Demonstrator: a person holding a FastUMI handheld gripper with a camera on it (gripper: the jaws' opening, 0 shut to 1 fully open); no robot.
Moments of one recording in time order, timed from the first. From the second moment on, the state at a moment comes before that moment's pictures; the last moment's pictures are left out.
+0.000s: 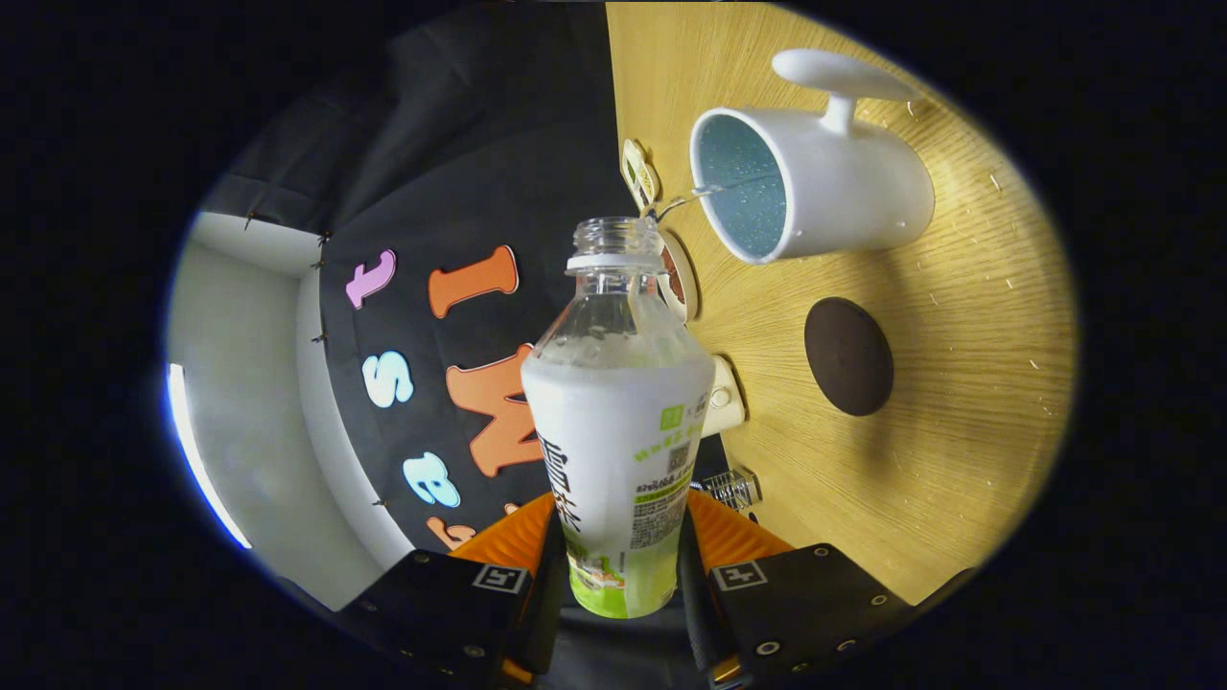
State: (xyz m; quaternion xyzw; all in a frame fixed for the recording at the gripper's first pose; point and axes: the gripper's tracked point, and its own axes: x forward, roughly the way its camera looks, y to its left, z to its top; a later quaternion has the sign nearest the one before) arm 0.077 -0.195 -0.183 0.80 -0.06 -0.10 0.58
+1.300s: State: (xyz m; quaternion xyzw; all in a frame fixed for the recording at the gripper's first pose) arm 0.084 -0.210 -0.159 0.85 -0.10 -0.08 0.52
